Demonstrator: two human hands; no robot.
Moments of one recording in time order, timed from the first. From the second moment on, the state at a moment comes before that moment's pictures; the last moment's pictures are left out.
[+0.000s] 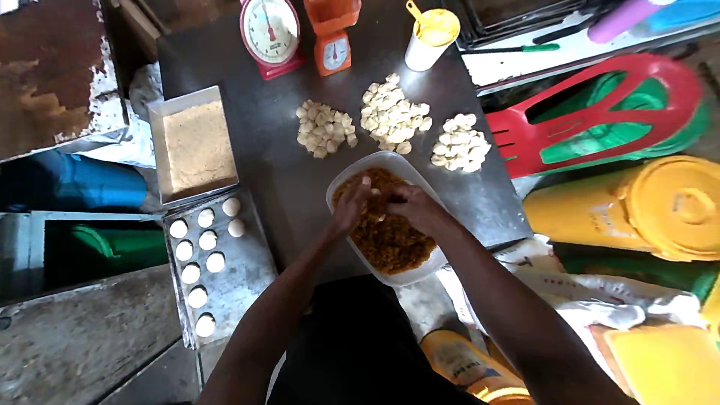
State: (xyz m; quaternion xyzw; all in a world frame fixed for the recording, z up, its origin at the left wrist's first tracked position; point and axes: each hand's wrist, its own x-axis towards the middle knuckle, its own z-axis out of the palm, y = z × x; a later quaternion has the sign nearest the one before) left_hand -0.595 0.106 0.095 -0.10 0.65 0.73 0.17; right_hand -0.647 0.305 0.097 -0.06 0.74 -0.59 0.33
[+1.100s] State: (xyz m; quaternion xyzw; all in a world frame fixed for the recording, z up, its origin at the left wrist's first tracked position) left_hand -0.597 0.125 0.088 -0.06 0.74 0.65 0.15; right_hand -0.647 0.321 0.084 -0.10 0.82 -0.51 0.22
